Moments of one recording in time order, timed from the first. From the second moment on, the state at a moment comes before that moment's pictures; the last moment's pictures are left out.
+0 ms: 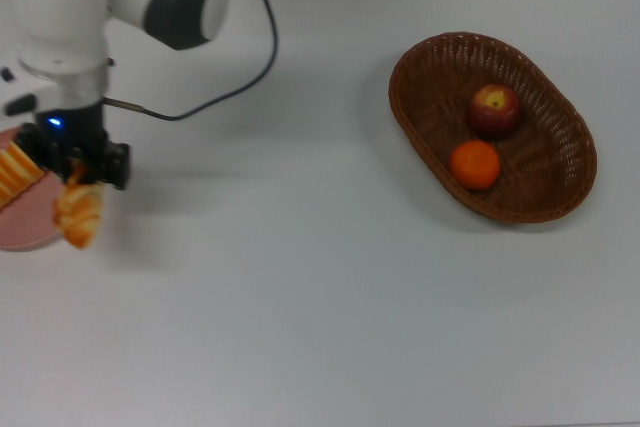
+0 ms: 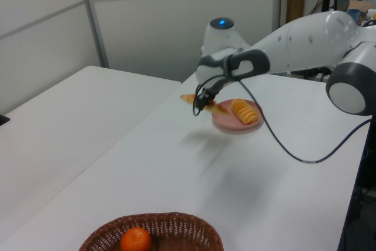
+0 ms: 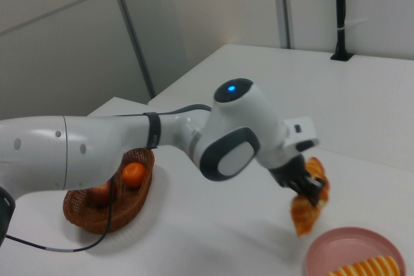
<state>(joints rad) 0.27 0.48 -0.62 -1.65 0.23 2.40 -0.28</state>
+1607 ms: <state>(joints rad) 0.32 0.33 -0.64 -1.63 0.22 1.97 -0.32</state>
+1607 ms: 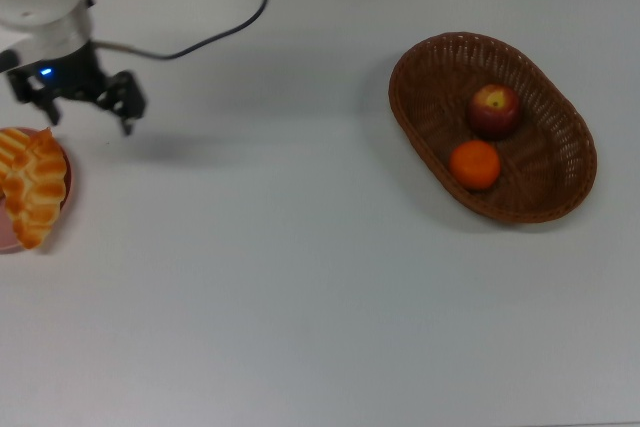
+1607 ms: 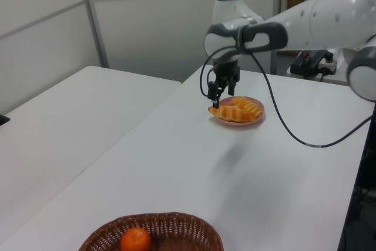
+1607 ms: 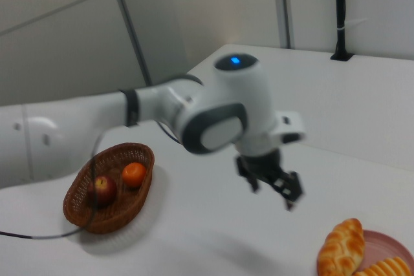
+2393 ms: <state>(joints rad) 0.22 0.13 -0.27 -1.58 0.00 1.66 0.03</state>
